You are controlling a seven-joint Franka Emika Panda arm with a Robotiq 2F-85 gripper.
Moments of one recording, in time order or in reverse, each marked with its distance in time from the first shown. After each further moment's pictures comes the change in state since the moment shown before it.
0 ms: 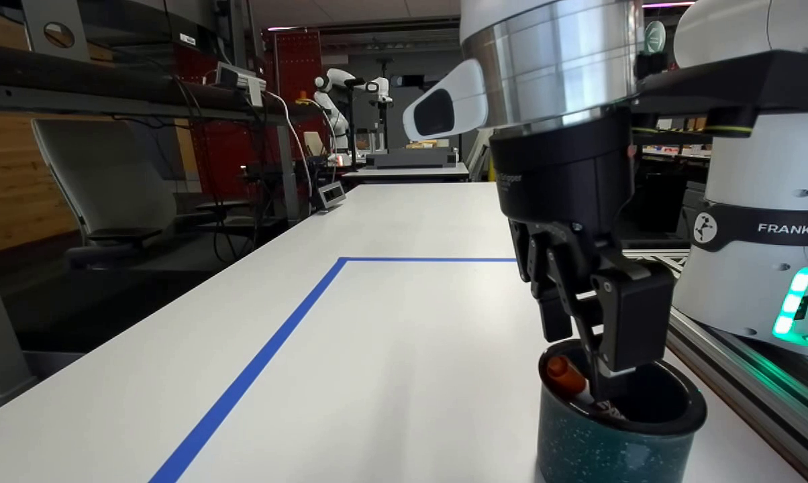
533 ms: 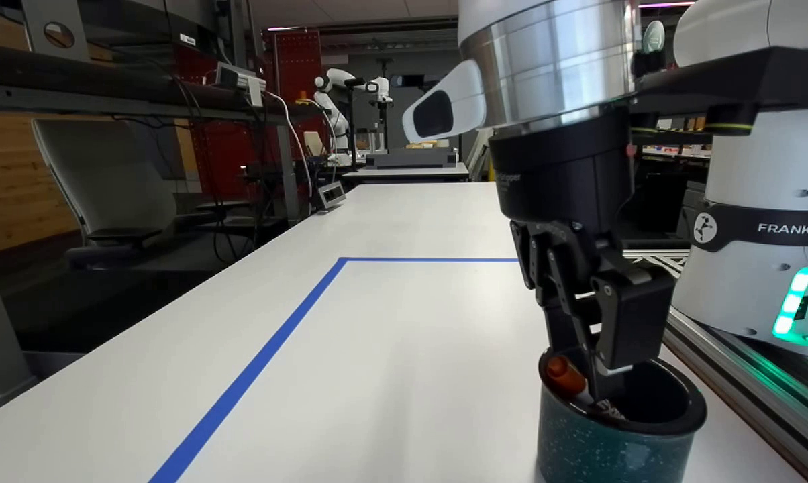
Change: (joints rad) arm 0.003 0.000 -0.005 0.000 0.034 0.003 -0.026
